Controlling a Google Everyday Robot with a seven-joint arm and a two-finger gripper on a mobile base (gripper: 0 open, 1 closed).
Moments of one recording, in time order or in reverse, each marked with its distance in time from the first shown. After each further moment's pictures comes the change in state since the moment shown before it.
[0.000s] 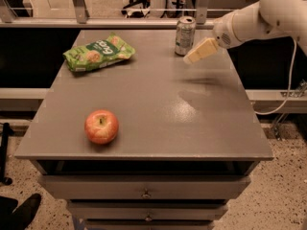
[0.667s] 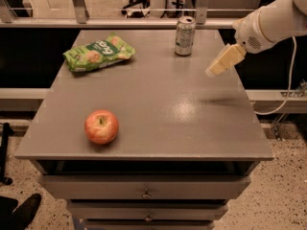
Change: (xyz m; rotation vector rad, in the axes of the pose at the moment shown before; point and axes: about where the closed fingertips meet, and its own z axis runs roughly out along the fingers) arm 0.025 0.039 -0.087 -0.011 0.166 -0.094
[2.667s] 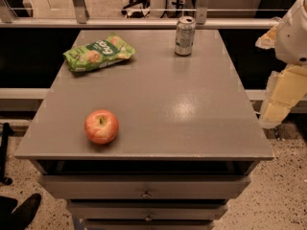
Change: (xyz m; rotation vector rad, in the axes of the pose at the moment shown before) arm 0.026 0.146 -0.161 -0.211 0.420 -0.244
